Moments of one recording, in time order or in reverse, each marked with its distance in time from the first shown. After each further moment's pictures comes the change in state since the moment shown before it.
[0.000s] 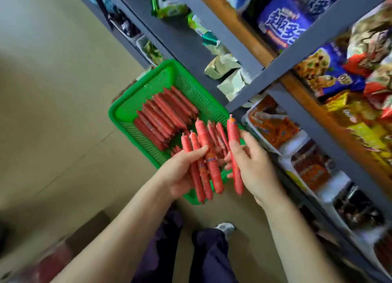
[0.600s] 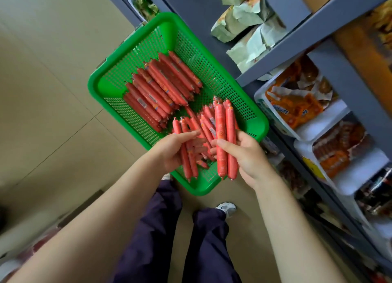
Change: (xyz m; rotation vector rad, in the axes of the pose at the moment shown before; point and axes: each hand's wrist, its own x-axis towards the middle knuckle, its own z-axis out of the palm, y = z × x) left_hand 0.096 -0.009 -0.077 0.076 0.156 -0.090; right_hand 0.064 0.103 0.016 0.263 -0.111 0.325
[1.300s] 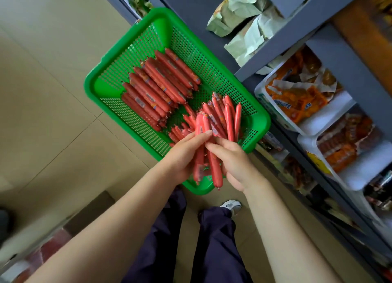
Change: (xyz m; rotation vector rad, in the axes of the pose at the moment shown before) left_hand -0.002 -0.027 0.025 0.066 -0.071 0.106; right_hand -0.001 0.020 0.016 0.042 -0.145 0.105
